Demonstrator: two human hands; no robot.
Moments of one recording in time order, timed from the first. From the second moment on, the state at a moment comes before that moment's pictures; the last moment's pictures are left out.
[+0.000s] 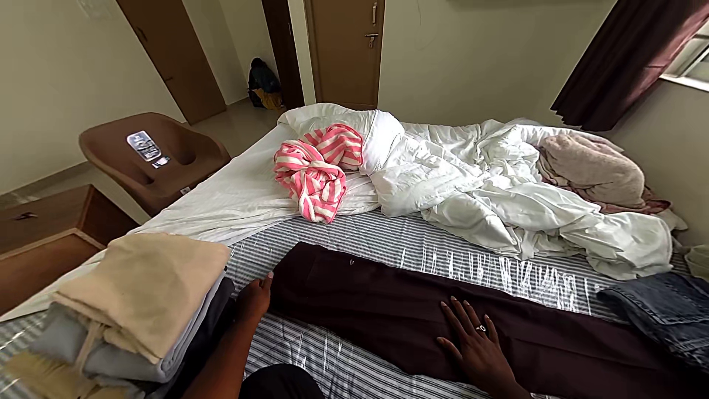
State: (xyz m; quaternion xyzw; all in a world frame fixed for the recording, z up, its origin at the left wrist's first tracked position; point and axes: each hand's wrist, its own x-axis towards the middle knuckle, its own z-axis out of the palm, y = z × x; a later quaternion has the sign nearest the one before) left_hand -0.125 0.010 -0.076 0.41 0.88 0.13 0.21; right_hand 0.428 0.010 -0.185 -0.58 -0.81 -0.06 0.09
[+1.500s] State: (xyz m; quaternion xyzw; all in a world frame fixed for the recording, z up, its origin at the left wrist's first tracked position) left_hand 0.038 0.090 -0.149 0.84 0.53 0.06 0.05; right_hand 0.385 0.040 -0.150 -0.63 -0.77 0.06 0.10
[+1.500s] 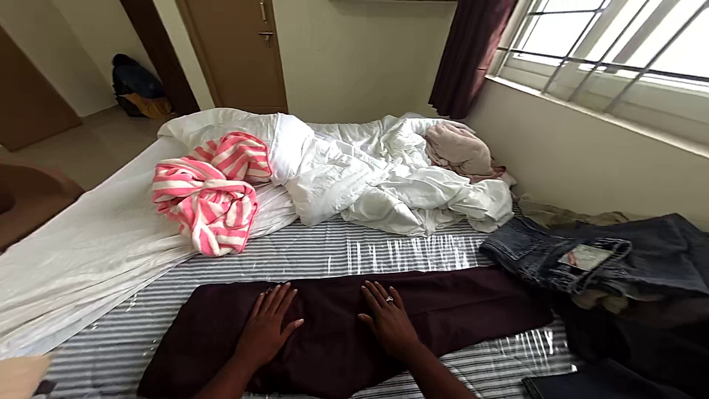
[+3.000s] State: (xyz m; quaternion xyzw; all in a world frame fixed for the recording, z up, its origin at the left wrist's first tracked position) left_hand 0.095 0.032 -0.076 0.76 0.60 0.00 0.27; right_hand 0.701 -0.048 -0.099 -0.73 -0.26 0.43 0.46
